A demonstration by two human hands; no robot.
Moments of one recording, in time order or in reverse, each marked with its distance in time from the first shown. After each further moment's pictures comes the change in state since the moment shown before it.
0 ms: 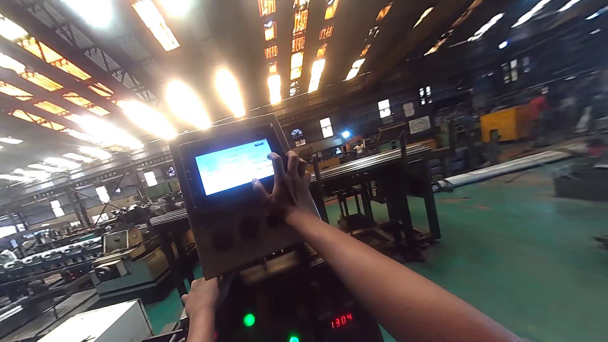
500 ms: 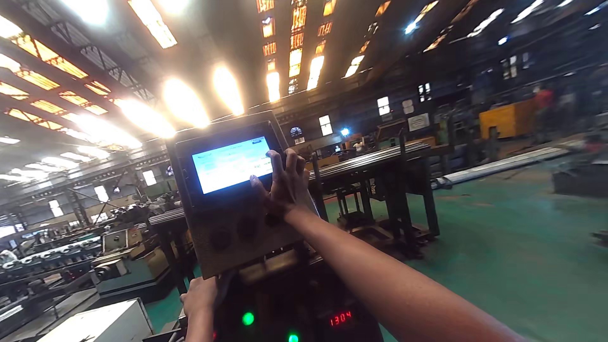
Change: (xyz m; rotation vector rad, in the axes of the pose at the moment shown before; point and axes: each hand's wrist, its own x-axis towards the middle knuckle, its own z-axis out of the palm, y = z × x) left_hand 0.005 -0.001 0.009 -0.015 0.015 -0.019; right_hand -0.001 0.002 0.001 0.013 0.020 -0.013
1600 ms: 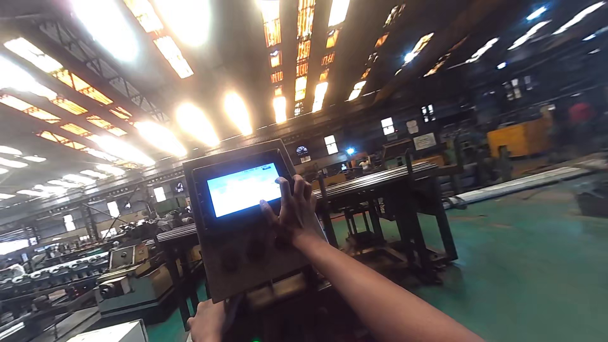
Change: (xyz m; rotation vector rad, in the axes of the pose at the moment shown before) left_hand -0.009 0.001 -0.006 -0.007 -0.002 0.020; right_hand 0.000 -0.001 0.002 -0.025 0.032 -0.013
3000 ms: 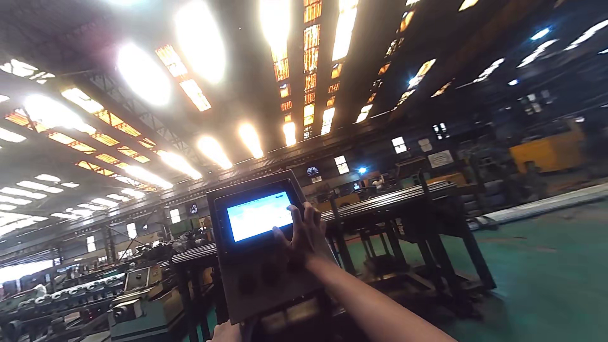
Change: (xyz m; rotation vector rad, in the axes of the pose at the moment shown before) left_hand 0.008 -0.005 0.008 -0.013 0.030 0.044; right_hand -0.002 -0.005 -0.012 0.047 -0.090 0.038
